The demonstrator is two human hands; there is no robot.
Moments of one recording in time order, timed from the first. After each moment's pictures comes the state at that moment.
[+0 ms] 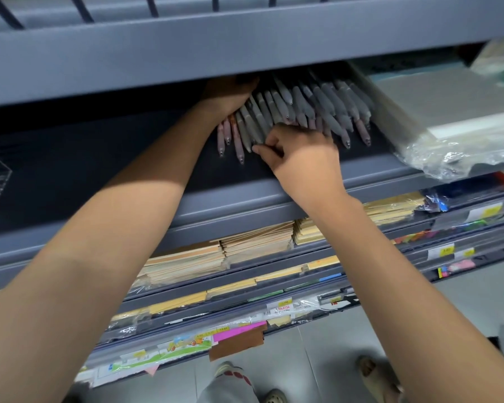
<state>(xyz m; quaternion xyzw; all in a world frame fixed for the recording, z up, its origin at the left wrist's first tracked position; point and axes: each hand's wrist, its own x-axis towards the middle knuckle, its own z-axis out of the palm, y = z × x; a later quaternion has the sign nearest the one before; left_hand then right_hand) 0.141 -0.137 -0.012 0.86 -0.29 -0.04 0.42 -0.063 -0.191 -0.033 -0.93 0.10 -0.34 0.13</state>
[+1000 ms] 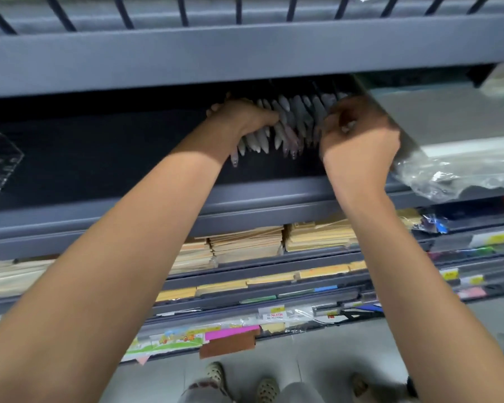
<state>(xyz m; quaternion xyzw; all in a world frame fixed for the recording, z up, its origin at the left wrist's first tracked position) 0.060 -0.142 0.014 0.90 -0.09 -0.24 0.35 -0.083 -0.242 0.001 -0.83 0.27 -0.43 0.25</state>
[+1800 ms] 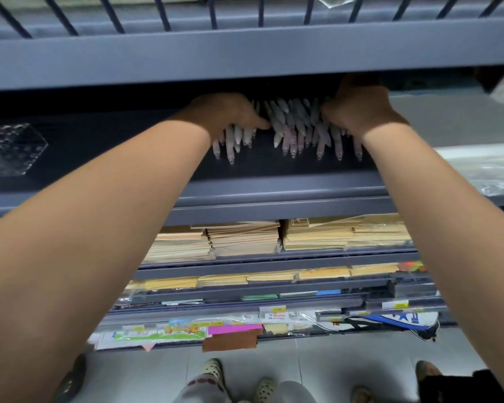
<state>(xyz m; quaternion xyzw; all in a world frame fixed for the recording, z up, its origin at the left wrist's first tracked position) 0.062 -0.130 0.039 0.96 -0.13 -0.21 0.11 -0.031 -0.303 0.040 -0.96 0.21 -0.12 0.12</state>
